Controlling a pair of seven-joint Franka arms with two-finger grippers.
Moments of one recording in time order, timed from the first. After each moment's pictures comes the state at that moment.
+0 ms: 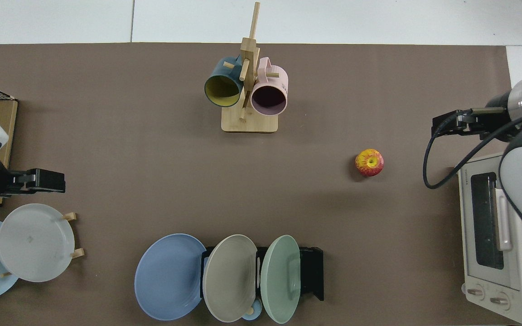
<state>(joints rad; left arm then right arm) 0.04 -0.16 -0.09 -1.80 -0.01 1.62 -0.07 0.09 0.08 -0.05 -1.59 0.01 1.72 0.10</state>
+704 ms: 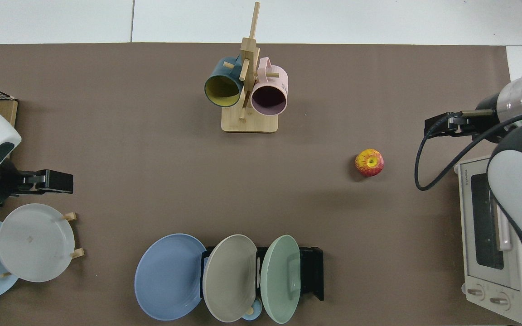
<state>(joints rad) 0.03 -0.16 -0.10 -1.80 -0.01 1.62 -0.07 0.10 0.08 -0.05 -1.62 0.02 1.75 0.10</state>
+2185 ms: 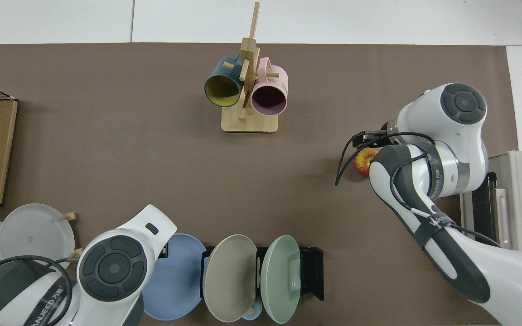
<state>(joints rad) -0.11 -0.37 -0.34 -2.36 0.16 1.84 -0.48 0.18 0.31 -0.04 -1.86 0.02 2.19 0.17</state>
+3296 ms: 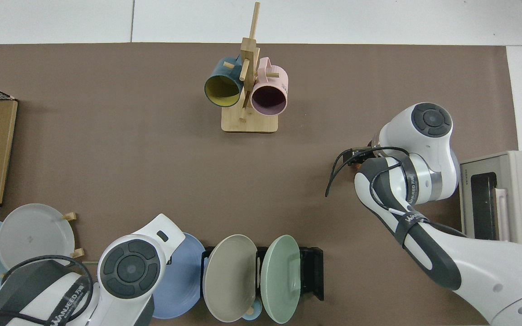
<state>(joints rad) -0.12 -0.36 -0.36 -2.44 0.14 1.90 -0.47 0.19 0.37 -0.04 -1.94 0.02 2.25 0.17</state>
